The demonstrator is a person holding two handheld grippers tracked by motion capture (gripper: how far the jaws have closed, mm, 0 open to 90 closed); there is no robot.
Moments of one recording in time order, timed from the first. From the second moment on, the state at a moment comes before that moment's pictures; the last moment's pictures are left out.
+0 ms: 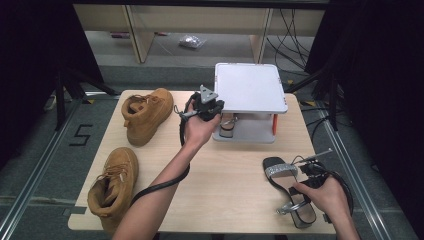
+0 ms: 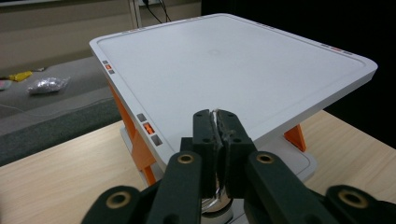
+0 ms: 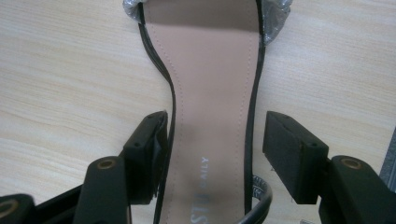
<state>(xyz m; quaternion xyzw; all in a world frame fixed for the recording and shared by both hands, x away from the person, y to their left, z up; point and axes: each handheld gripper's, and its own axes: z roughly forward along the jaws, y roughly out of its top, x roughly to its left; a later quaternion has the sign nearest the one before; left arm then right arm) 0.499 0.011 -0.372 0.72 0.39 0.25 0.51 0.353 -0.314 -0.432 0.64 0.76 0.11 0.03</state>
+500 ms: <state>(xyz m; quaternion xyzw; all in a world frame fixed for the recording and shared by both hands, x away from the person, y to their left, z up) 0.510 0.004 -0.371 0.73 0.39 0.26 0.50 0.350 -0.328 -0.434 0.63 0.77 0.11 0.04</state>
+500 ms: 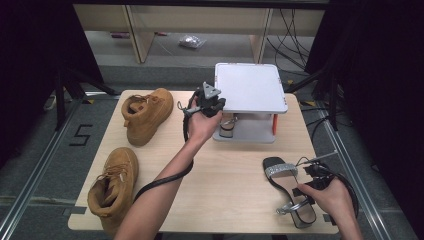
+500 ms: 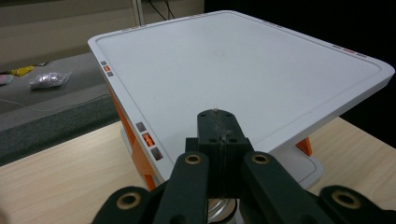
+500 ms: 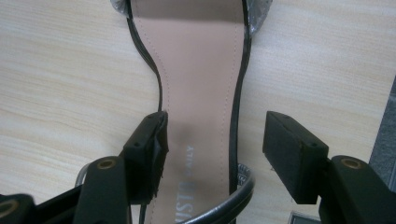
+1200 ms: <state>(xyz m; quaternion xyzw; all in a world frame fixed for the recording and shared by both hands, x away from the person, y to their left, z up) 0.521 -0.005 -0.381 0.73 0.40 0.26 0.49 0.352 -0.320 -0.434 0.63 0.77 0.09 0.02</state>
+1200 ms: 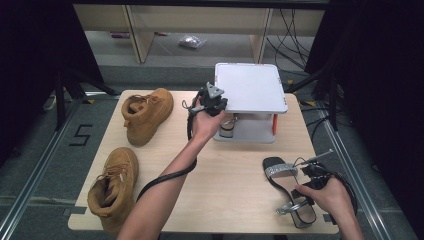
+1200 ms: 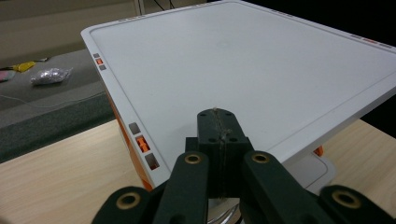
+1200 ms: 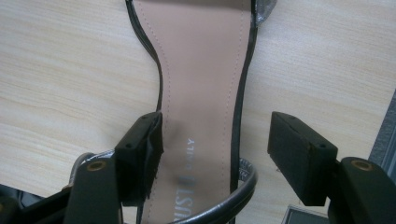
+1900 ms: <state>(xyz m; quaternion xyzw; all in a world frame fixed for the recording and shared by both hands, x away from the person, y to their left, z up) 0.523 -0.004 -0.381 0.73 0.40 0.26 0.48 0.363 -0.306 -0.443 0.60 0.80 0.06 0.00</state>
